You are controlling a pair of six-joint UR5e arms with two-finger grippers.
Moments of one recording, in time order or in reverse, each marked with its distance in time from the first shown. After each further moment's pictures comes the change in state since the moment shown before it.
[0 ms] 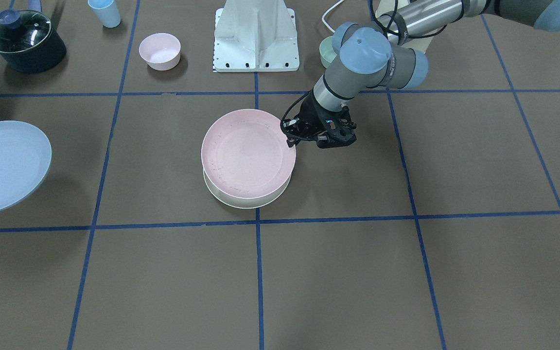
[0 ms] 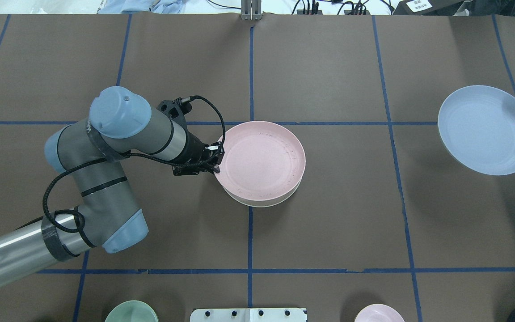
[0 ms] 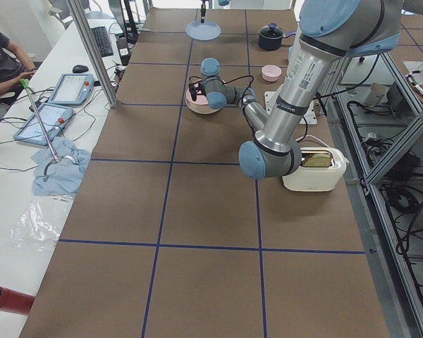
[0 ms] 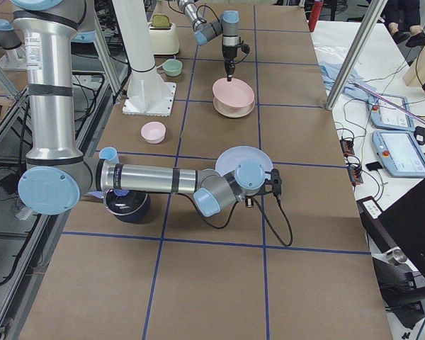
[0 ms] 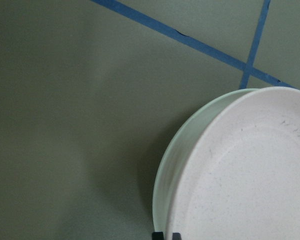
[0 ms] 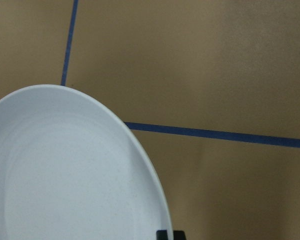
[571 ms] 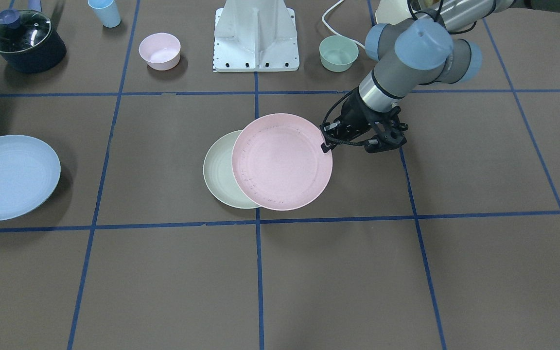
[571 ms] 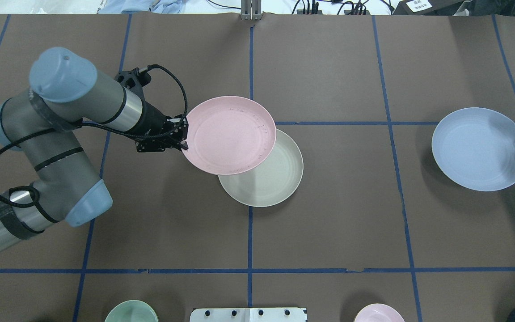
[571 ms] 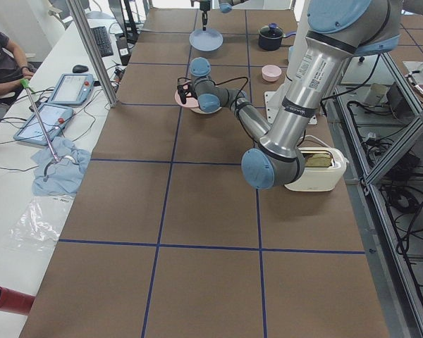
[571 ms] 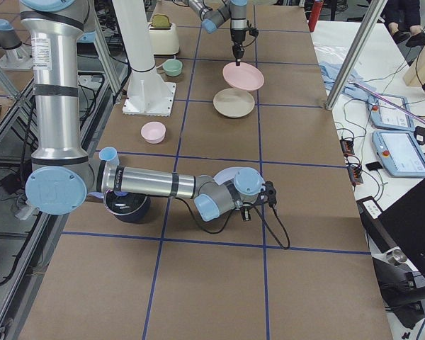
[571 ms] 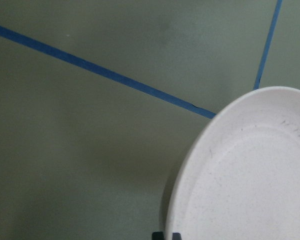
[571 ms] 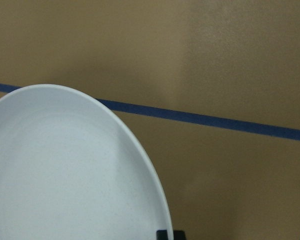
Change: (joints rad) left arm -0.115 0.082 -0.090 0.049 -0.091 0.022; right arm -0.071 -0.012 -0.071 0.001 -0.122 -0.100
